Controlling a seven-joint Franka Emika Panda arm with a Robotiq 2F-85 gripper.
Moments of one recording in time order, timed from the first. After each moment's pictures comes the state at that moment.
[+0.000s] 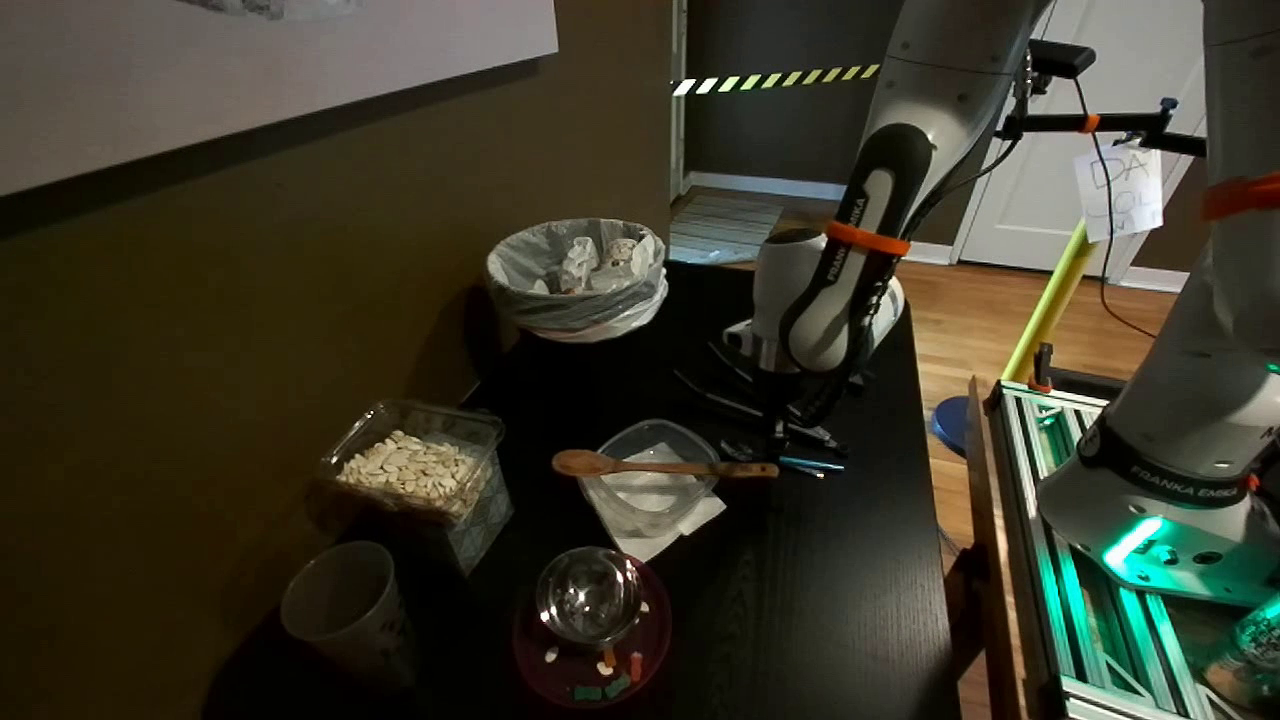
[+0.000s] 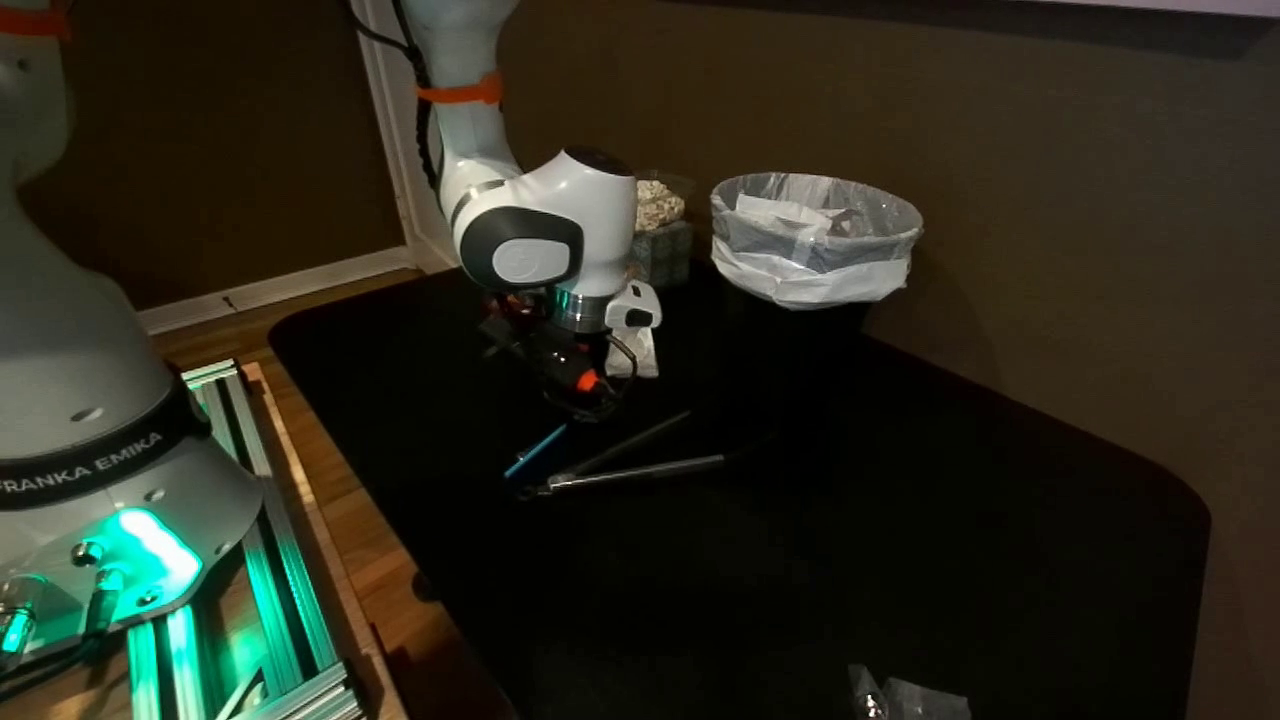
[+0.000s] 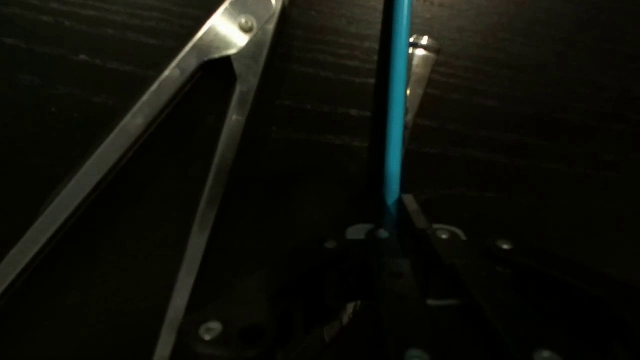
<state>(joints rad) -0.28 0.45 0.17 -2.59 0.12 2.96 -0.53</state>
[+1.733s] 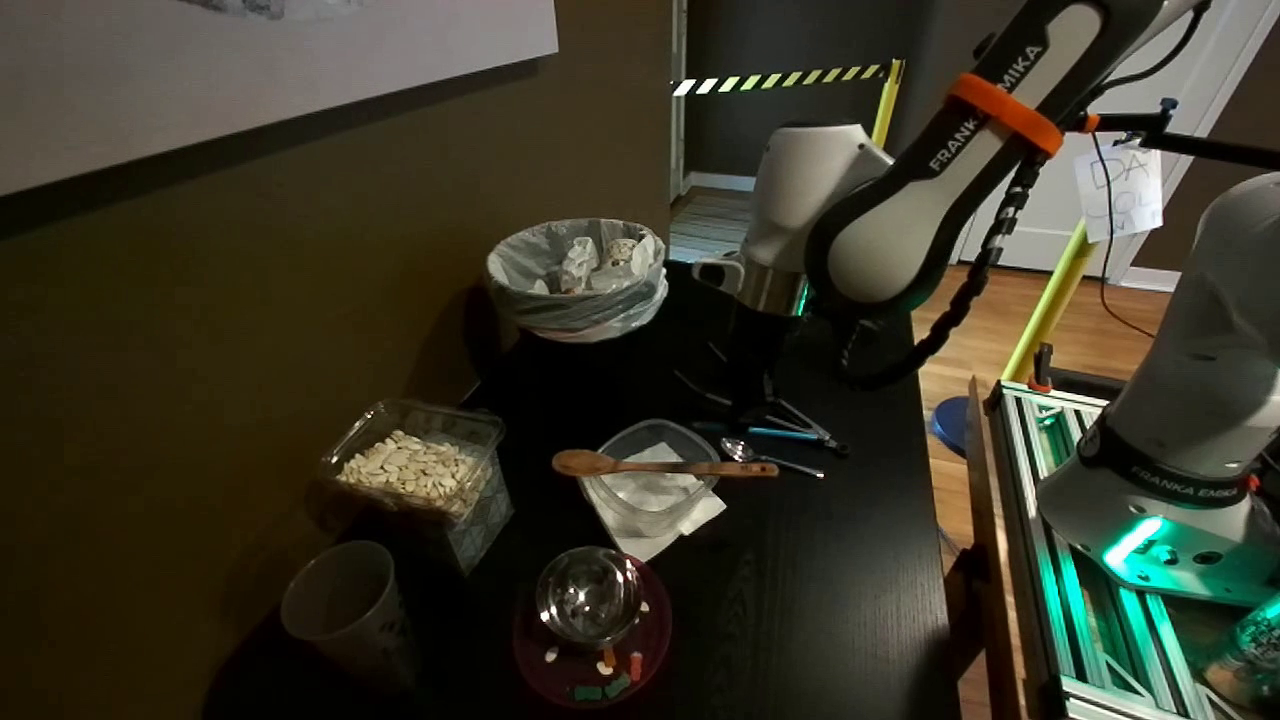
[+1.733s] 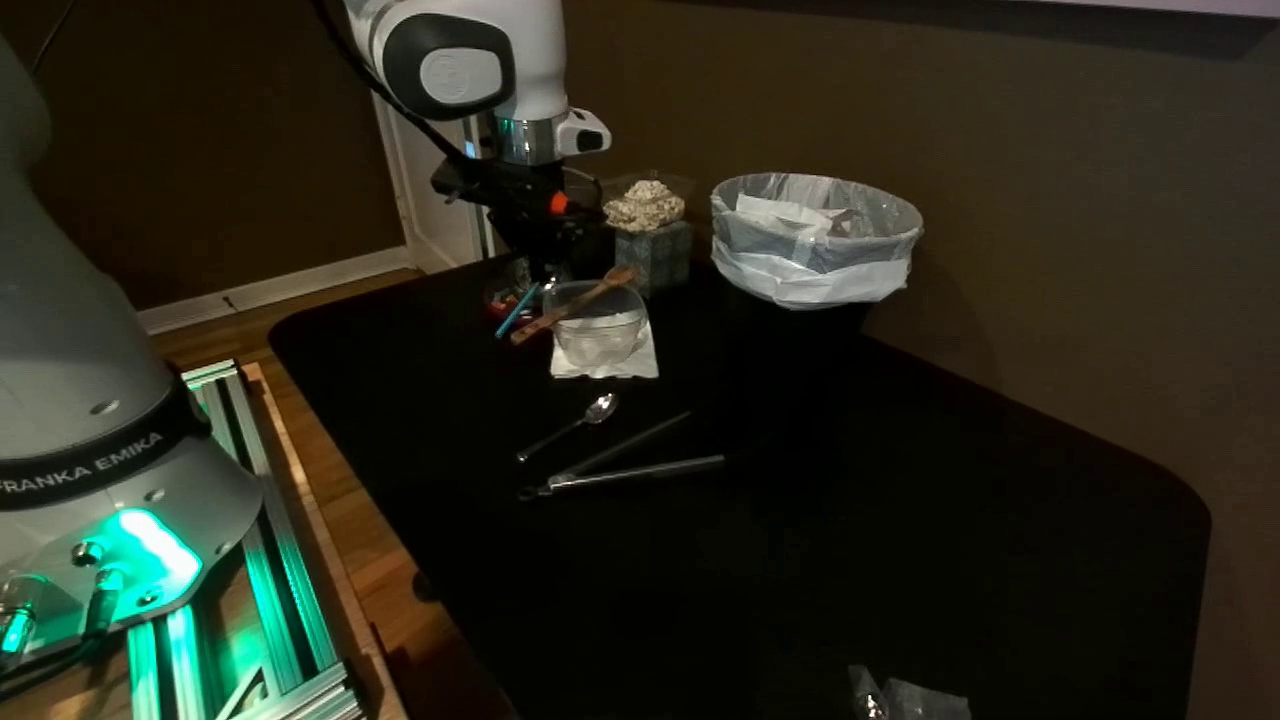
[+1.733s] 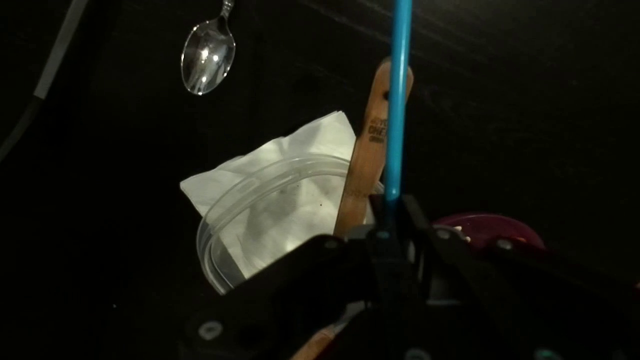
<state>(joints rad) -0.11 -0.03 0.30 -2.68 0.33 2.76 -0.65</state>
